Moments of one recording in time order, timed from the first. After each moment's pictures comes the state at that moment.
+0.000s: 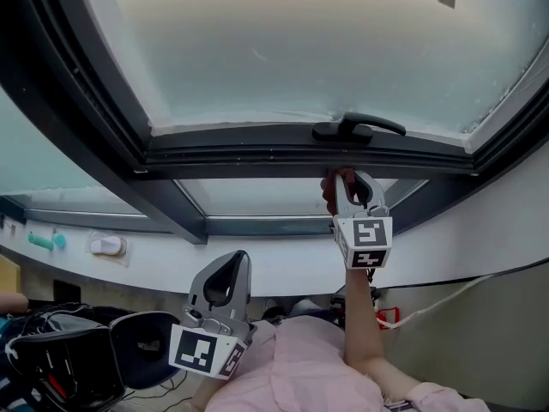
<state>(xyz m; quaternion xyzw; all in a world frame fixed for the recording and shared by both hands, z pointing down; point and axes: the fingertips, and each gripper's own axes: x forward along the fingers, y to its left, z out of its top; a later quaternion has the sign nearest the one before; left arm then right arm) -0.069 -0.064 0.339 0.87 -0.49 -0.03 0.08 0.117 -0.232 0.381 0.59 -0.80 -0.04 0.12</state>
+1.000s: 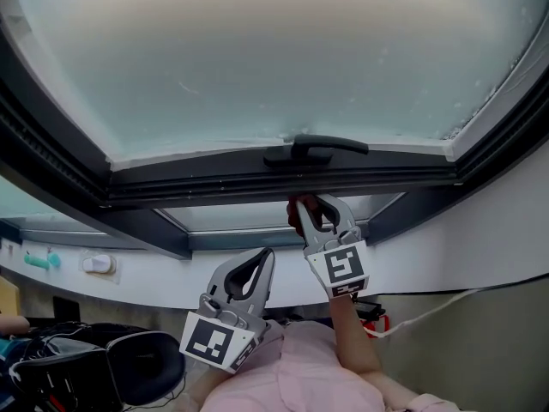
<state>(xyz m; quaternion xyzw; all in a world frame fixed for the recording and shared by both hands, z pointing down) 0.053 -0.121 0.336 0.91 -0.39 -0.01 0.09 0.115 -0.230 0.379 0.50 -0.86 -0.05 0.11</state>
